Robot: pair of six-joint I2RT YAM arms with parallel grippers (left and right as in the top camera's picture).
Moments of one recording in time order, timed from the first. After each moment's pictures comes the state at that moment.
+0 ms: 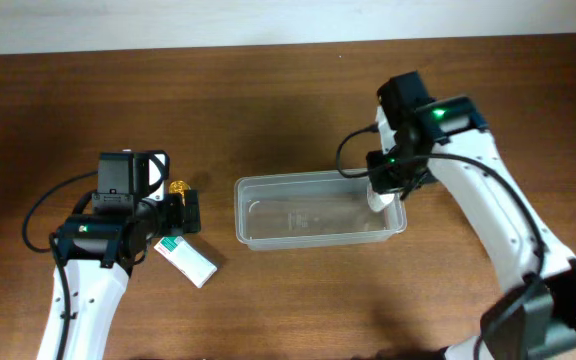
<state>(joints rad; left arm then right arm) -0.08 1.19 1.04 -0.92 -0.01 -0.10 0.27 1.70 1.53 -1.27 -0.03 0.15</state>
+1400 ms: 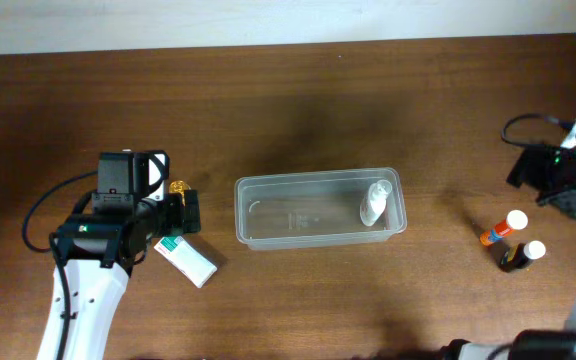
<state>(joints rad) -0.08 1.19 1.04 -0.92 -0.01 -0.10 -0.40 1.53 1.59 -1.46 0.06 0.24</state>
